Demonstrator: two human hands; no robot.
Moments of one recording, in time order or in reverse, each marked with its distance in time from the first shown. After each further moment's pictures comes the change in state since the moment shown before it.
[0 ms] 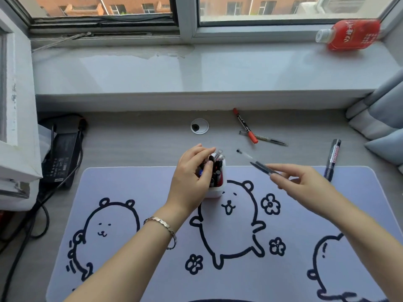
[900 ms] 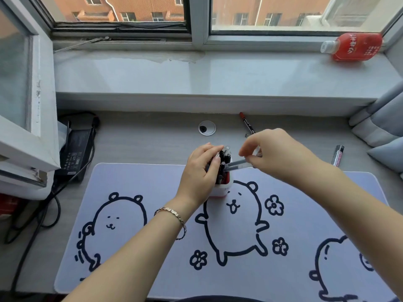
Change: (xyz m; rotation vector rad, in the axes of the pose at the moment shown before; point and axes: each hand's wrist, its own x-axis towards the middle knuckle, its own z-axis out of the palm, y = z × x) left_hand 0.000 0.003 -0.004 -0.035 -0.037 -0.026; right_hand 0.020 -0.090 0.013 -0.519 0.034 -0.287
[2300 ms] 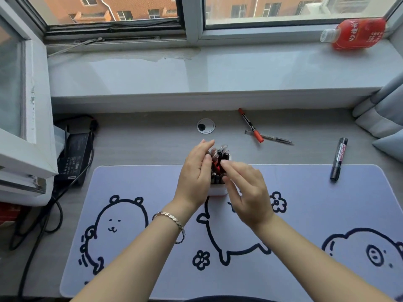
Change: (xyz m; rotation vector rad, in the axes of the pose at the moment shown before) left_hand -0.003 -0.001 0.000 -0.108 -0.002 -0.099; right_hand -0.010 0.027 0.139 0.221 0.770 -0.368
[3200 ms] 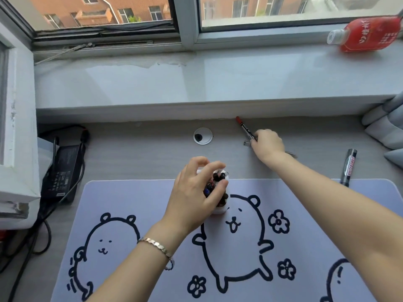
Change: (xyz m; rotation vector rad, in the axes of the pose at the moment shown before) left_hand 0.016 0.007 -0.003 0.390 -0.125 0.121; right_hand 0.107 0.157 0.031 -0.438 -0.551 0.702
